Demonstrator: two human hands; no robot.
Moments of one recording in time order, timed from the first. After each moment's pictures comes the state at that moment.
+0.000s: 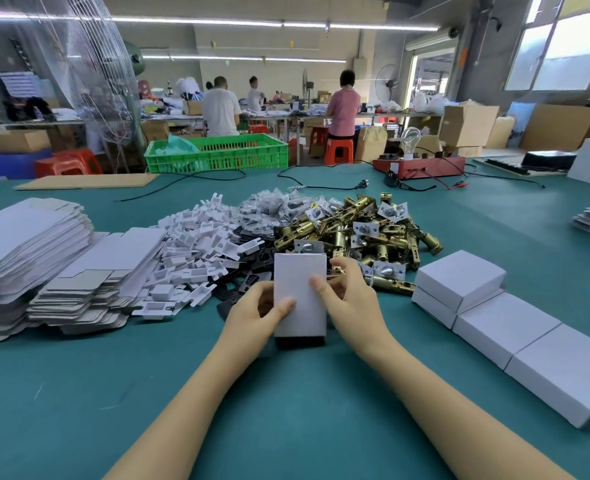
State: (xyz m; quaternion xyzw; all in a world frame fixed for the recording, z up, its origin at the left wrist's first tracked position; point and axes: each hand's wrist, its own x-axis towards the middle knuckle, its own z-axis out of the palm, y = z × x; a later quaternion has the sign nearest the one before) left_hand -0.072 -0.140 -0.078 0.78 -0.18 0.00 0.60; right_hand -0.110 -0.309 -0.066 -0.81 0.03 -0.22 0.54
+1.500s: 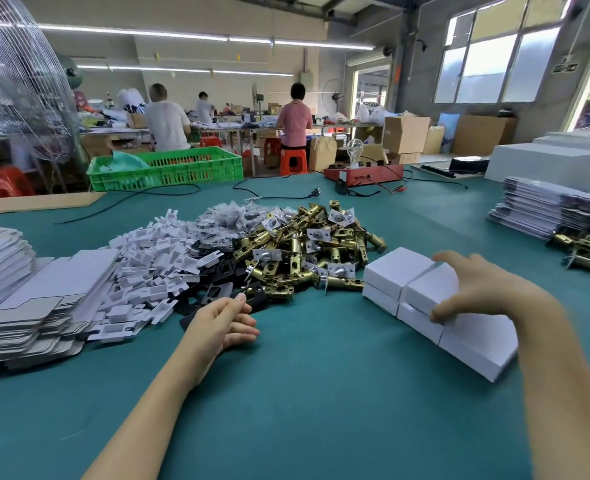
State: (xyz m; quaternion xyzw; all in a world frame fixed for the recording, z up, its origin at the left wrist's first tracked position) left_hand -0.073 -0.141 -0.065 0.67 -0.12 -0.15 0.72; right_hand -0.225 -0.484 0.017 -0.95 0.28 0.01 0.17
